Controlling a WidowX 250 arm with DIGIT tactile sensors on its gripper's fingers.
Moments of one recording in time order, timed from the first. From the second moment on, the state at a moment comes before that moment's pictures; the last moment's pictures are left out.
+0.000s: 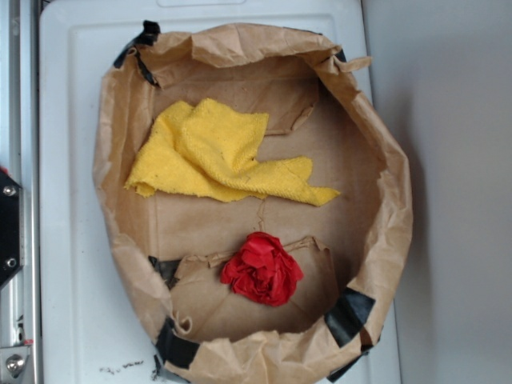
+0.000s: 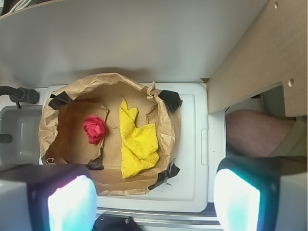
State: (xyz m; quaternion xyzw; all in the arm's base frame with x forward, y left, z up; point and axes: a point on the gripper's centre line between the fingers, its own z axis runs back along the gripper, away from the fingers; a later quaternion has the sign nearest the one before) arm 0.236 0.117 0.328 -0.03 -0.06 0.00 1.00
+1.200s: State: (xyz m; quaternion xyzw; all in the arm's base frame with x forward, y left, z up) arm 0.236 0.081 0.237 0.06 -0.03 0.00 1.00
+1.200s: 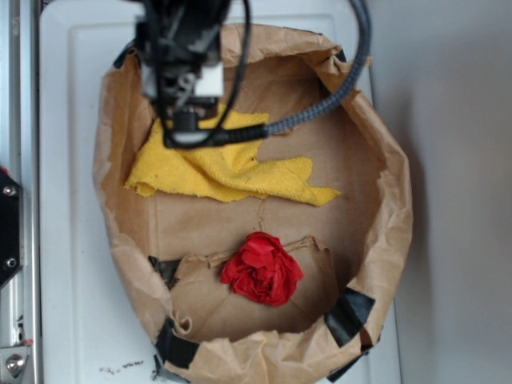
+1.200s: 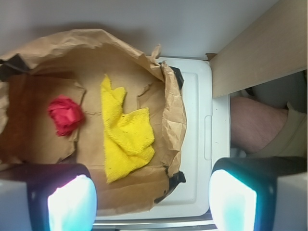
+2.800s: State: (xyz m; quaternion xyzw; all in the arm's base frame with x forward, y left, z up) arm 0.220 0.059 0.050 0.01 0.00 -0.12 0.99
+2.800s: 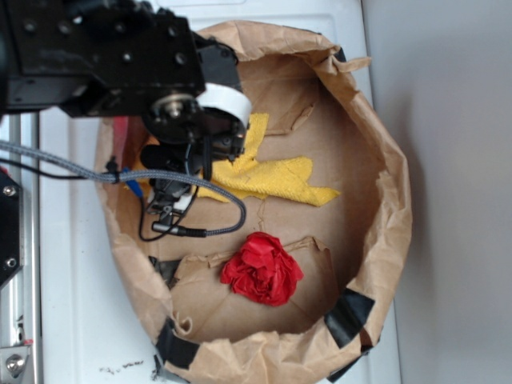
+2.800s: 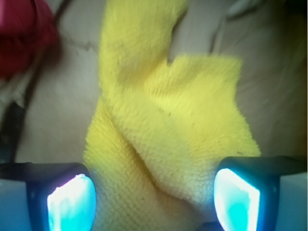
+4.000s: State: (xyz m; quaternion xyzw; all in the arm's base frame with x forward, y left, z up) arm 0.243 0.052 0.161 0.07 -0.02 0.00 1.00
